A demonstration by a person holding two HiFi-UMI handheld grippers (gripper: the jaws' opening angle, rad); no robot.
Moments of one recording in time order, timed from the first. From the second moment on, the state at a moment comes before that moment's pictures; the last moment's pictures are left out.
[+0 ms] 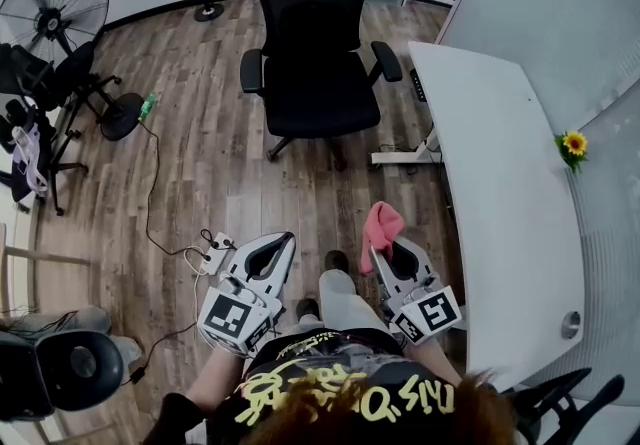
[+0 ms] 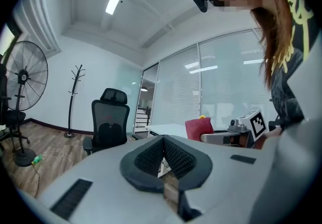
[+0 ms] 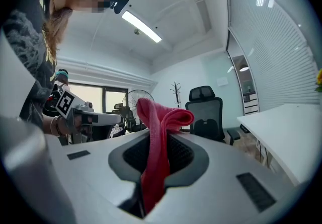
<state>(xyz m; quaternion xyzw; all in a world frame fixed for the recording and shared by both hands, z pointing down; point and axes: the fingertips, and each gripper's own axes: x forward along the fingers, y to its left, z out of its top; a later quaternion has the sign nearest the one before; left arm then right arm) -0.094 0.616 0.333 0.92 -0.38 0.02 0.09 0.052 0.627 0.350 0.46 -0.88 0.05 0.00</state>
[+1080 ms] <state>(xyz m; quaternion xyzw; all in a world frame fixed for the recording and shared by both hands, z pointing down) -0.016 0.435 0.302 0.90 -0.43 0.03 0.05 0.112 0.442 0.332 0.40 -0.91 0.03 -0.01</state>
